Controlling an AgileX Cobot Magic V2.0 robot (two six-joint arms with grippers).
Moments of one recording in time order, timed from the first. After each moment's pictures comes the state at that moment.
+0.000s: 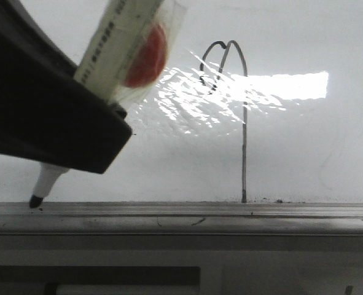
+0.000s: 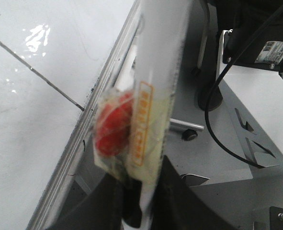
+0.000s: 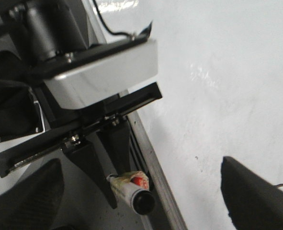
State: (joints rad) left arm -0.93 1.01 -0.68 -0.74 0.54 0.93; right arm 1.07 0.89 -1.01 -0.14 0.63 -0.01
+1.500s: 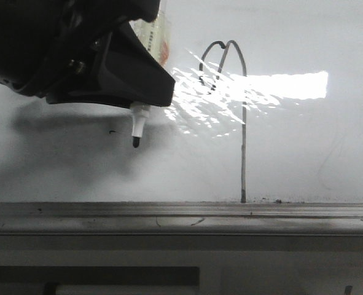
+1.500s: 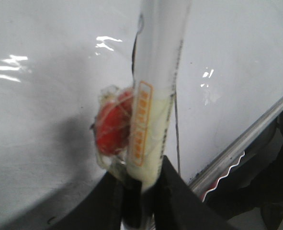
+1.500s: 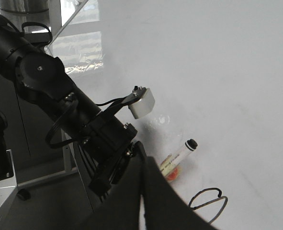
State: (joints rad) left arm -0.87 1.24 -0.69 -1.21 0.11 0.83; right arm 1.01 0.68 -1.02 -0.22 0.66 0.01
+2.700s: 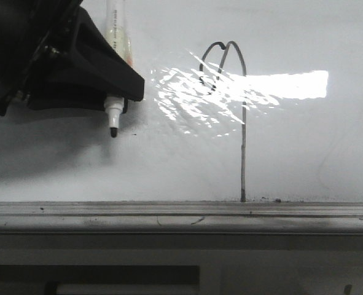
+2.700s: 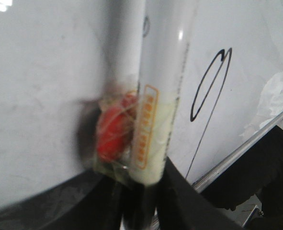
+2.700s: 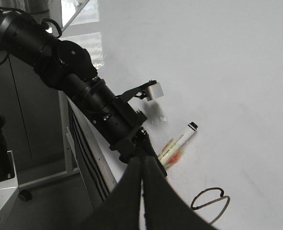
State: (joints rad) left arm -0.57 1.29 -0.71 -1.37 0.45 0.85; right arm 1.01 0.68 -1.02 -0.22 0.66 0.02
